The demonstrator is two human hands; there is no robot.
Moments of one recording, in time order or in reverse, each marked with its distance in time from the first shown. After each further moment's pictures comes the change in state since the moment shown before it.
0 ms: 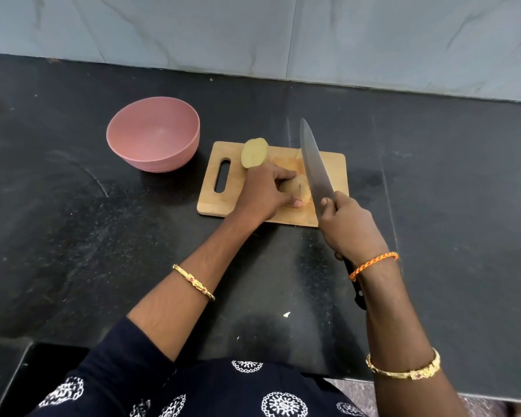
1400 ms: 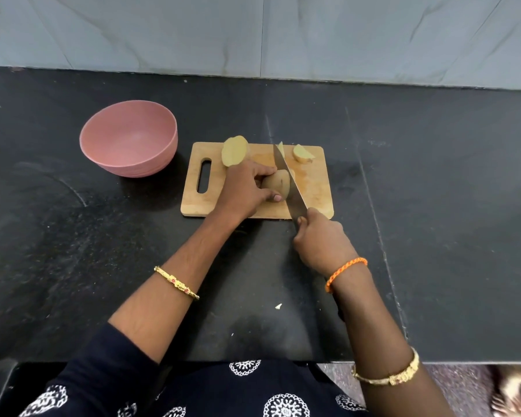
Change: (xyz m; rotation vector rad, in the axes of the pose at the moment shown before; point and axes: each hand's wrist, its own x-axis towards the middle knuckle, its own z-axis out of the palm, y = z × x) left_hand -0.001 -0.004 -0.005 0.017 -0.012 0.058; right_hand -0.023 0.010 0.018 -0.142 -0.070 0.088
